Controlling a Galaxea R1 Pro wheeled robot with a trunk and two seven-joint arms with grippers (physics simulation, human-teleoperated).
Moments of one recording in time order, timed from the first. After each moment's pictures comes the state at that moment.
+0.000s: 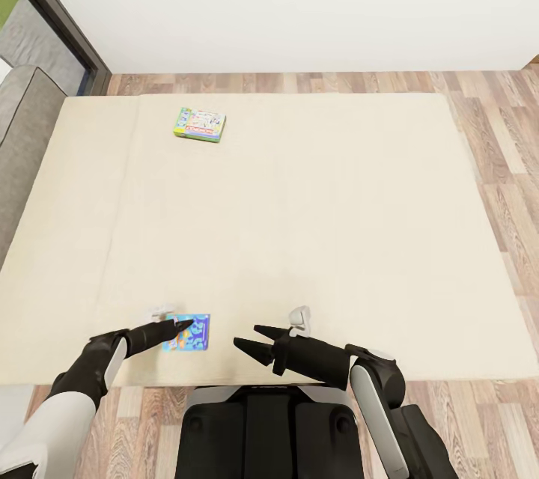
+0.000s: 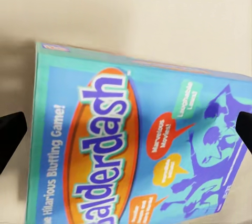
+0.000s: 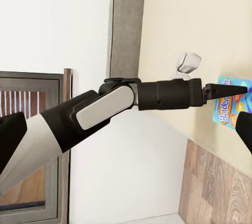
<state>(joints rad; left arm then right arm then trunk) -0.70 0.13 0.32 -0.62 -0.06 0.43 -0.57 -0.29 0.10 0.19 -1.58 -0.41 0.77 0.78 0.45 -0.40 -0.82</state>
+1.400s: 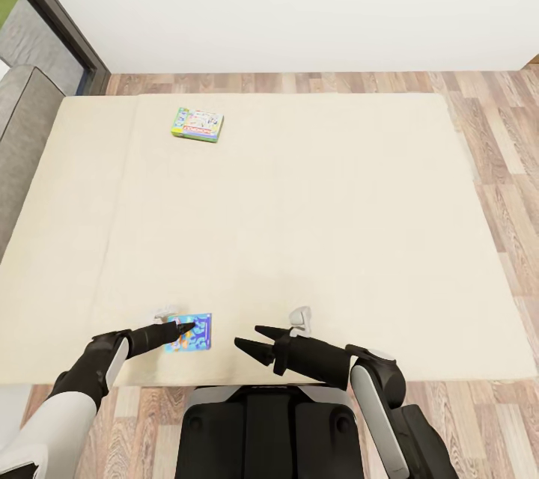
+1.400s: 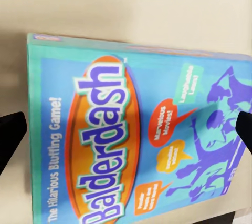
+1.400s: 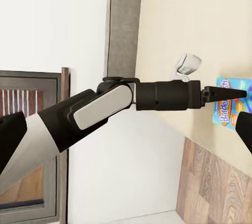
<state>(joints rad) -0.70 0.13 0.30 -0.62 -0.06 0.46 -0.58 -0.29 0.10 0.18 -1.58 -0.40 0.77 0.77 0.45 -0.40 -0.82</state>
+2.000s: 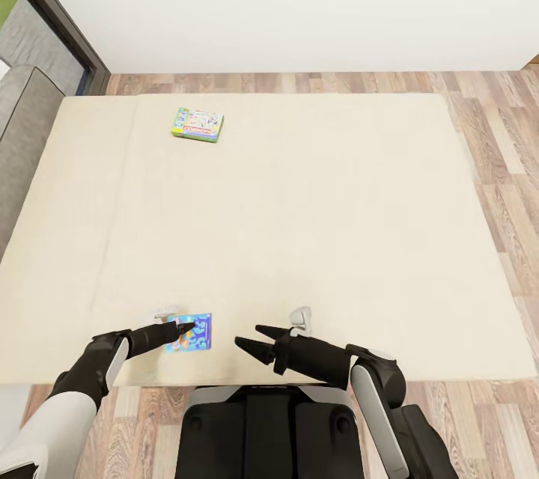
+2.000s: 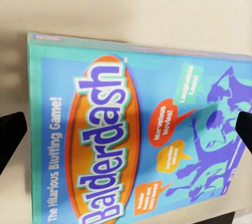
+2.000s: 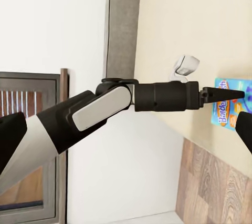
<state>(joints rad) -0.70 0.13 0.30 -0.62 -0.05 0.46 -0.58 -0.29 0.10 0.18 -1.58 -0.40 0.77 0.77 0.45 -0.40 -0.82</state>
